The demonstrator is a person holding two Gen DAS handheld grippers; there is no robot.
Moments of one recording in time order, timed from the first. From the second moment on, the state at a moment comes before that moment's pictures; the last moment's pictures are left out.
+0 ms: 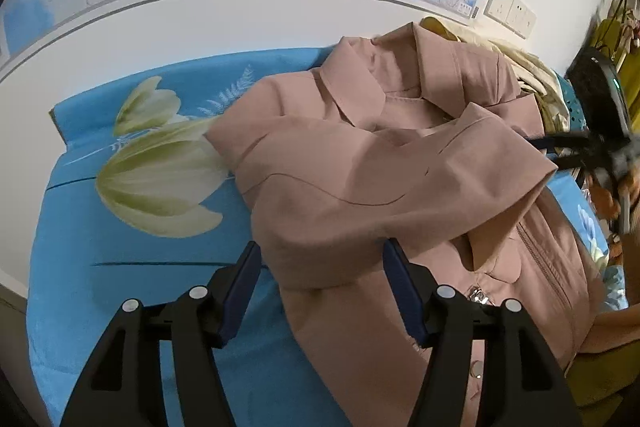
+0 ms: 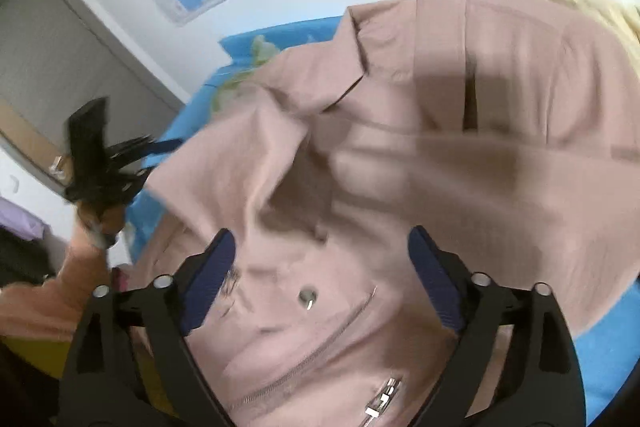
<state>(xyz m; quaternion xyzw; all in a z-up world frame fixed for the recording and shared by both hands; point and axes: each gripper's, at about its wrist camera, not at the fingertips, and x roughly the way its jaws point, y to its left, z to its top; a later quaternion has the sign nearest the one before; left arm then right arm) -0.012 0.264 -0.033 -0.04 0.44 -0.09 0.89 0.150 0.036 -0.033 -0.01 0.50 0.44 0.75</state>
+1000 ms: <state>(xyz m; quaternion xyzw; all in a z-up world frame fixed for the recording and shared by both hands) 0.026 0.225 -0.040 -0.02 0.45 -0.08 0.89 0.166 -0.026 -0.010 -0.16 0.46 0.26 0.84</state>
